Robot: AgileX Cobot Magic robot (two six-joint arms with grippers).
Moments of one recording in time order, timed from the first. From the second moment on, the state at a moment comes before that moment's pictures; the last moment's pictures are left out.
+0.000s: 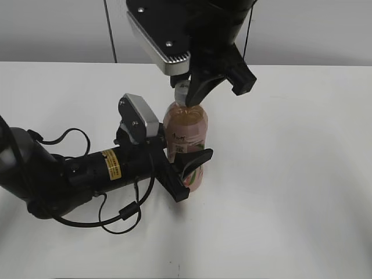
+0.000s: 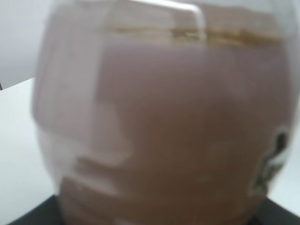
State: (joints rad) left arm -0.54 2.15 -0.75 0.59 -1.20 -0.11; right arm 0.69 1.92 -1.79 0.18 1.23 -1.66
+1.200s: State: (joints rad) left arm -0.55 2.15 -0.75 0.57 -1.19 -0.13; right arm 0.70 1.90 -1.80 0.30 1.22 -1.72
